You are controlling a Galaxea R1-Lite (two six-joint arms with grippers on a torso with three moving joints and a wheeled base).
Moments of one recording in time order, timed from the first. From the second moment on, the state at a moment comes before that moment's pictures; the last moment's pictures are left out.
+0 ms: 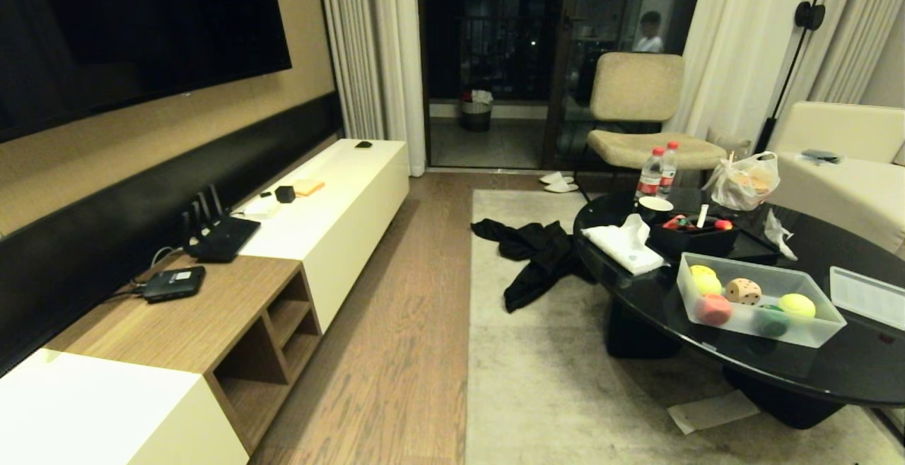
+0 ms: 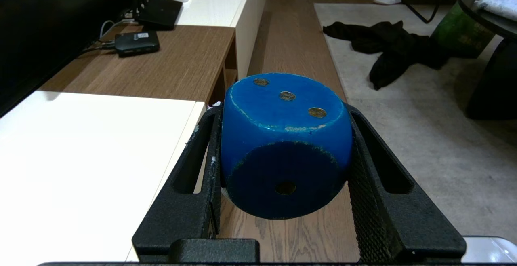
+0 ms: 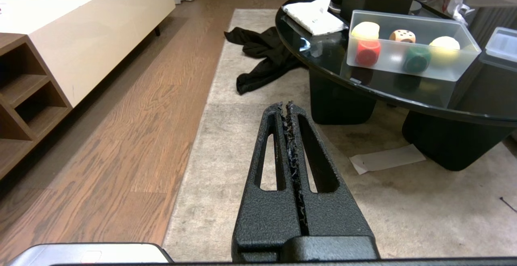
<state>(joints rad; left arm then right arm) 0.00 0.00 -0.02 0.05 0.00 -0.02 0.00 0.00 0.00 0.00 -0.01 0.02</state>
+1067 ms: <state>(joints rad) 0.00 0.00 -0.02 0.05 0.00 -0.02 0.00 0.00 0.00 0.00 -0.01 0.03</state>
